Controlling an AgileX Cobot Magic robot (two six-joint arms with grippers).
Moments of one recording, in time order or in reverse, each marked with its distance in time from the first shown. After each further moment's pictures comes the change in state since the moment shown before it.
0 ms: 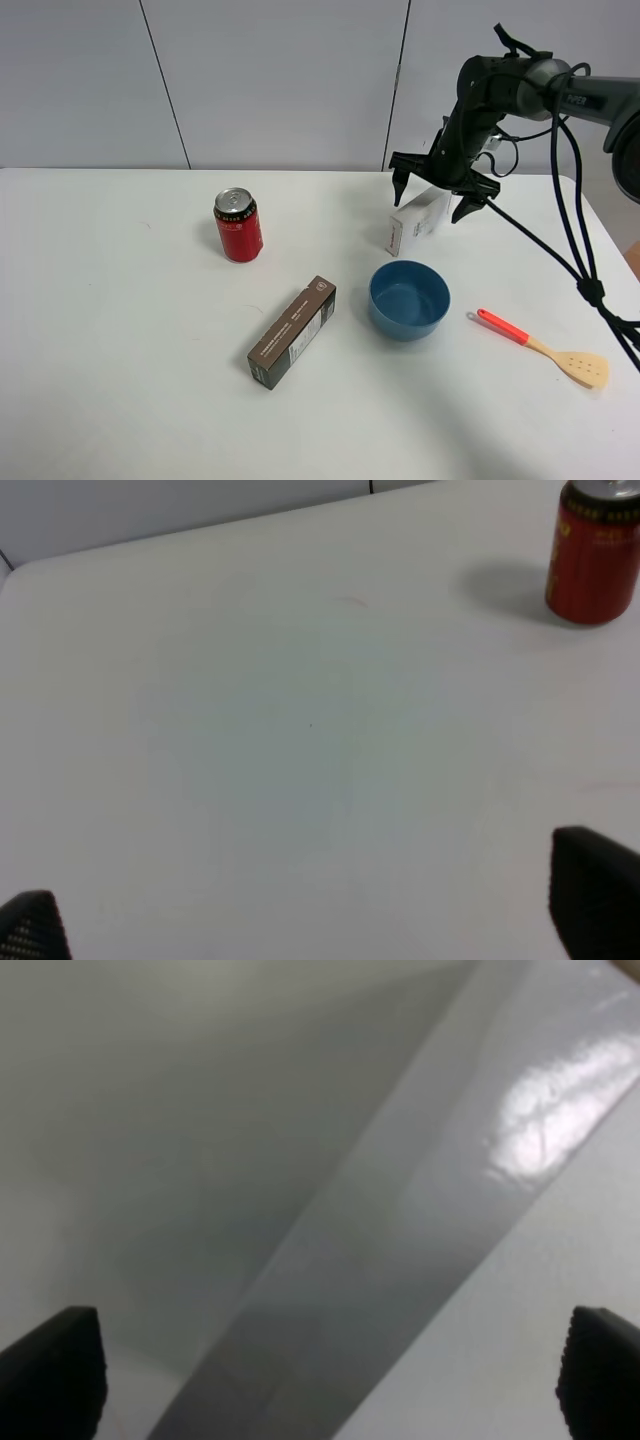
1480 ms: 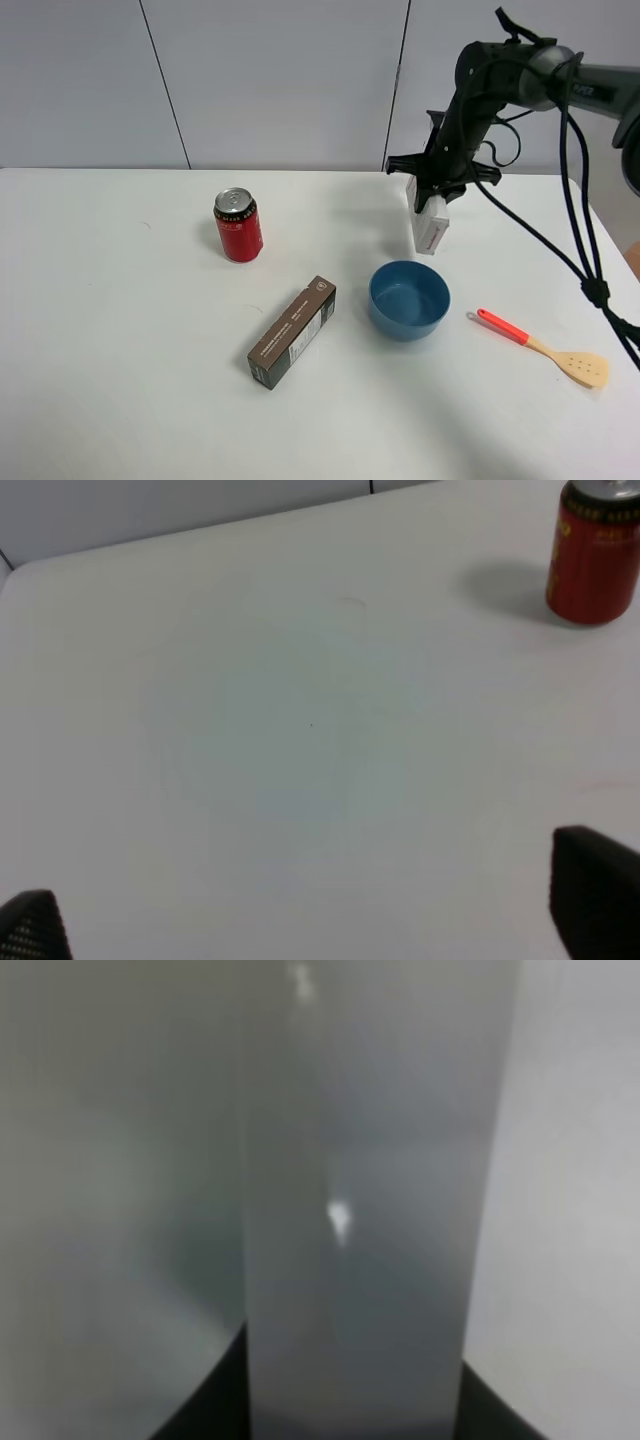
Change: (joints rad) left arm 0.000 0.000 0.000 0.001 -0.001 0.001; right arm 0.025 -0.059 -0.001 -0.004 0.089 -0.249
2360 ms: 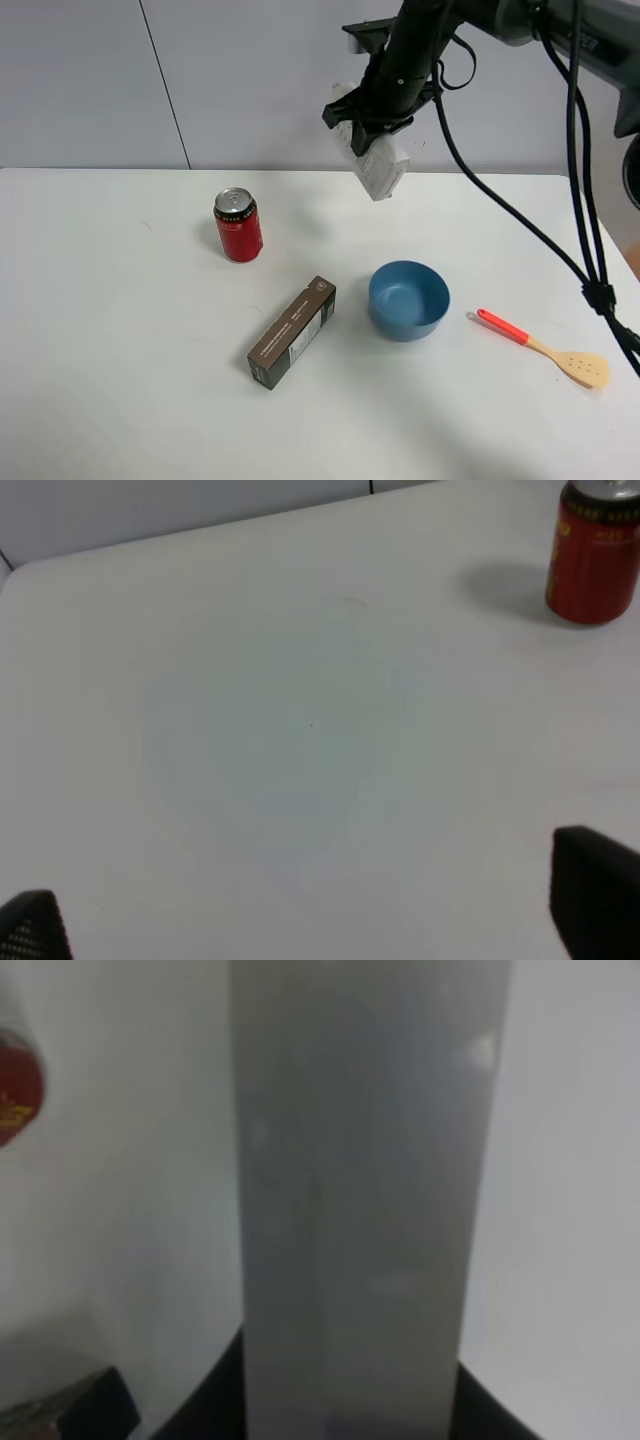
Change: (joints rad) left arm 0.000 0.000 0.000 0.000 0.000 0.000; right arm 0.235 -0.074 -0.248 0.004 0.107 -0.316
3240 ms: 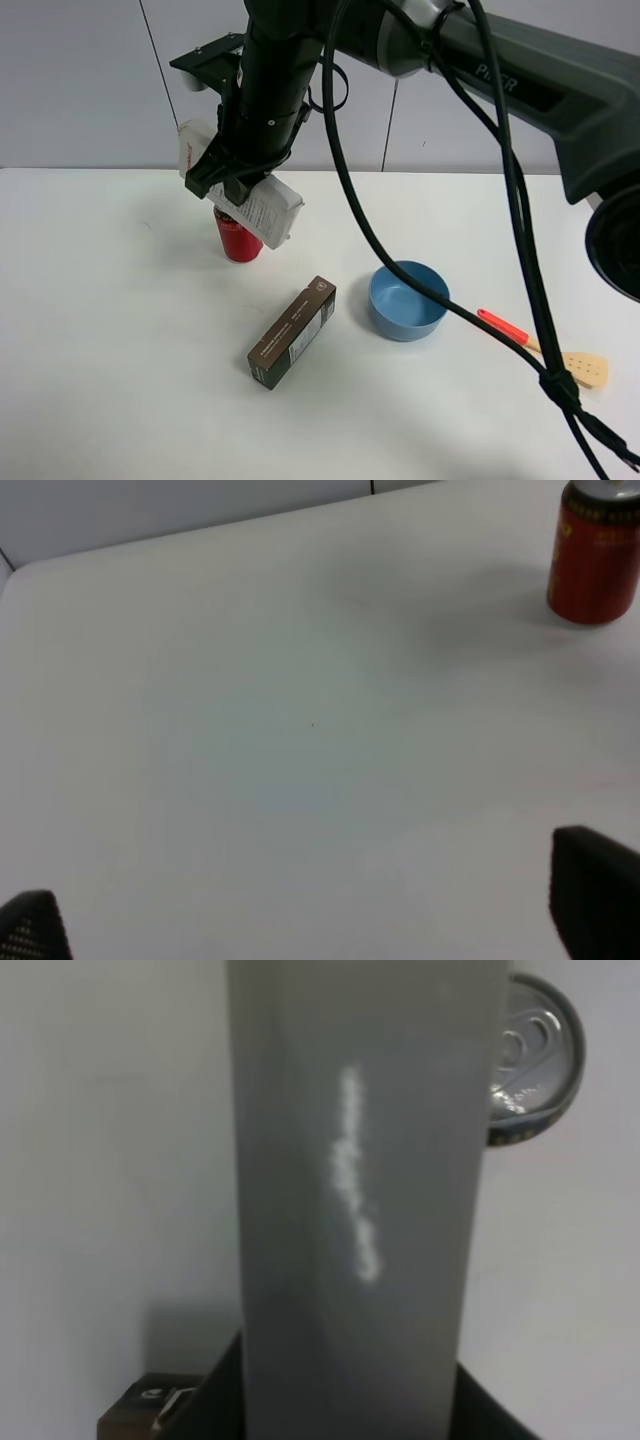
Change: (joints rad) left arm 0.000 0.000 0.000 0.002 0.000 0.000; right arm 0.356 -0.010 -0.022 0.000 0.002 -0.076
